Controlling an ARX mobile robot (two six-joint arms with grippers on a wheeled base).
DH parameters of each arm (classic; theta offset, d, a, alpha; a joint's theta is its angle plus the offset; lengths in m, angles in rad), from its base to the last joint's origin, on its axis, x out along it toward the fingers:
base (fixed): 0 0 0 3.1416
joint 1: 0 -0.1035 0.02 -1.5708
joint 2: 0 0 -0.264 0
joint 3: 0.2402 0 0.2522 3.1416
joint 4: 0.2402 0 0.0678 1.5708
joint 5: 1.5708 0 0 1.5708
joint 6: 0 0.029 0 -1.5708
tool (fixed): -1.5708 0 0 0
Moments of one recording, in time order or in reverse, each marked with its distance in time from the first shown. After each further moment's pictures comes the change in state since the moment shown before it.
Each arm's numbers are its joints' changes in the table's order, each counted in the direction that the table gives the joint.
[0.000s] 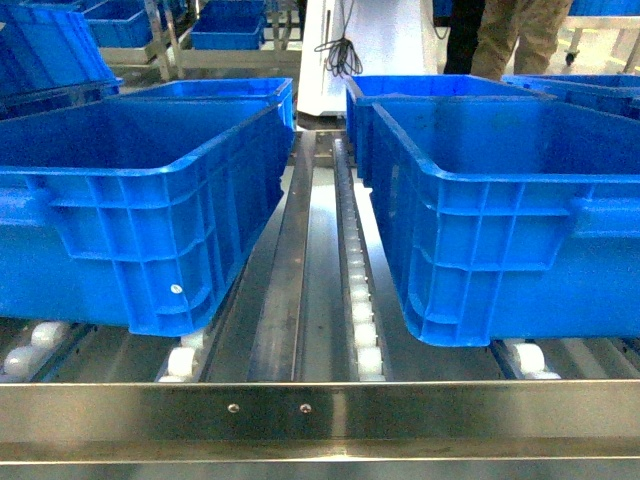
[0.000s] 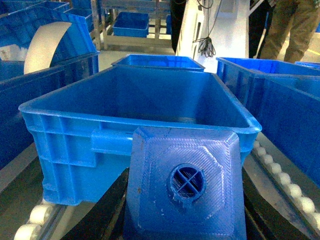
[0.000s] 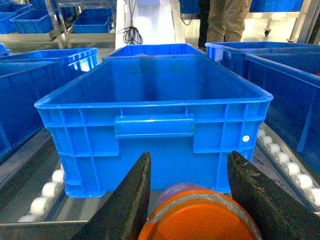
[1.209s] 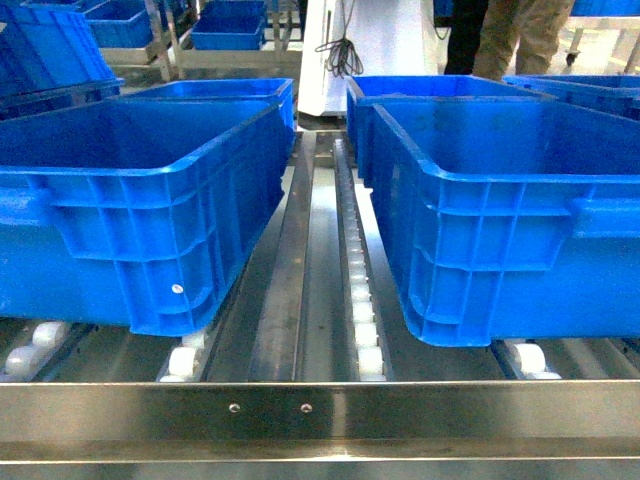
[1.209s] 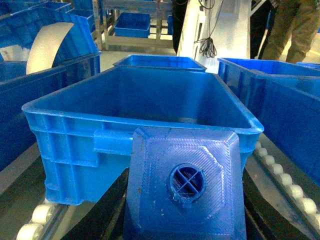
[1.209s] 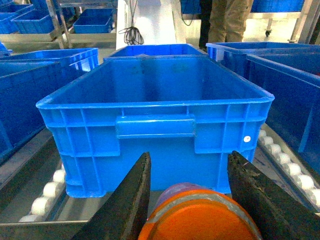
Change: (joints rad) left arm 0.000 0.001 0.000 0.000 0.000 0.000; right arm 0.000 0.000 0.000 -0.001 0.000 0.000
